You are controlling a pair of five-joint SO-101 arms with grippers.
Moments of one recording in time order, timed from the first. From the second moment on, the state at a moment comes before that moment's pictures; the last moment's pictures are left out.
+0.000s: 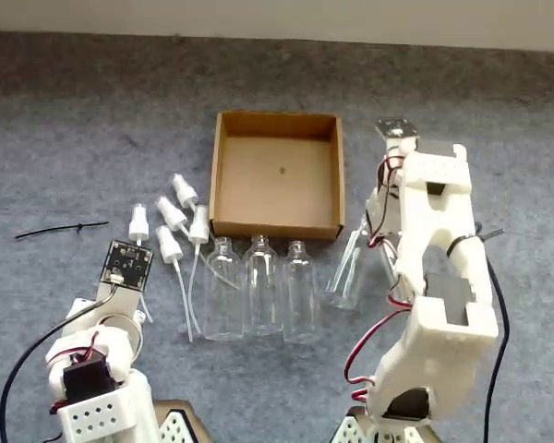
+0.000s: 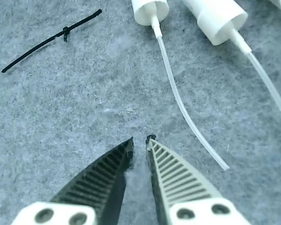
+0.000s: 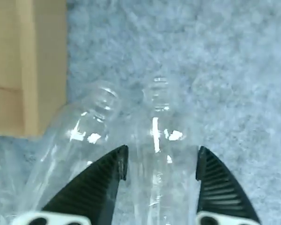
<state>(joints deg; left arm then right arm) -24.6 -103.6 96.0 71.7 -26.3 2.3 19.2 -0.8 79.4 17.9</state>
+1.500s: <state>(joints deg) -24.6 -103.6 96.0 71.7 -31.4 -1.7 -28.1 21.6 74.8 9.3</state>
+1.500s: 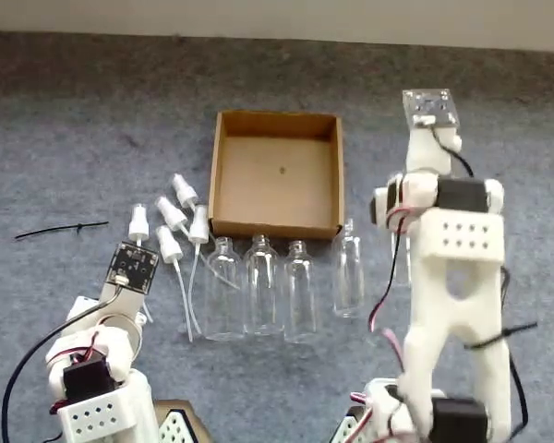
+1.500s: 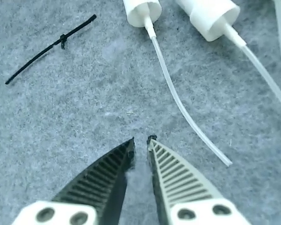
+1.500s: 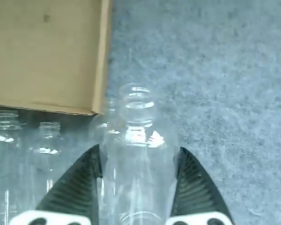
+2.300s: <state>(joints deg) -24.6 -57.1 43.6 74.9 -24.3 -11.5 -62.3 53.3 67.6 8.0</state>
